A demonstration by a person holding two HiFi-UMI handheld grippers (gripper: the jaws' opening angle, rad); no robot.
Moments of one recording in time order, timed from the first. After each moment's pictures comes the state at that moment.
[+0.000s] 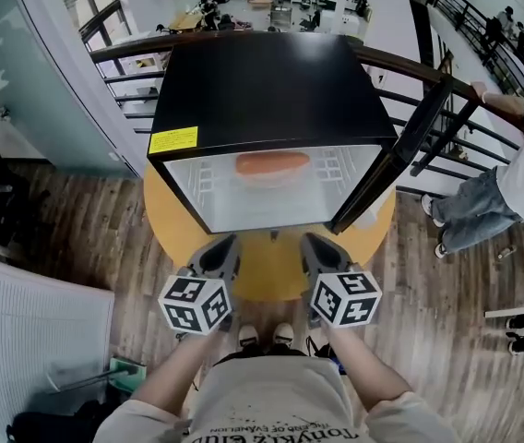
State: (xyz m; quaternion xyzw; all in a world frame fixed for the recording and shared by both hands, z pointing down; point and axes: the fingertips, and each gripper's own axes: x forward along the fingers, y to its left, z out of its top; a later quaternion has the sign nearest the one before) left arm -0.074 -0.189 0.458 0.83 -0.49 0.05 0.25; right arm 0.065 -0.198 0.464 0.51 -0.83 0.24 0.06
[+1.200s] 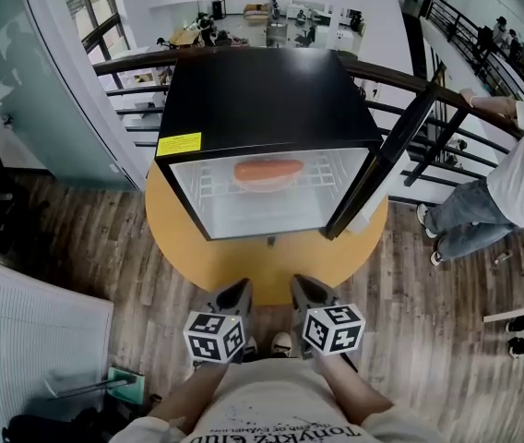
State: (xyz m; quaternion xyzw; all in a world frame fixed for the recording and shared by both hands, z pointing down) left arm -0.048 -0.109 0.515 0.83 -0.48 0.09 0.28; right arm 0.054 -0.119 0.511 0.48 -0.83 0.28 0.08
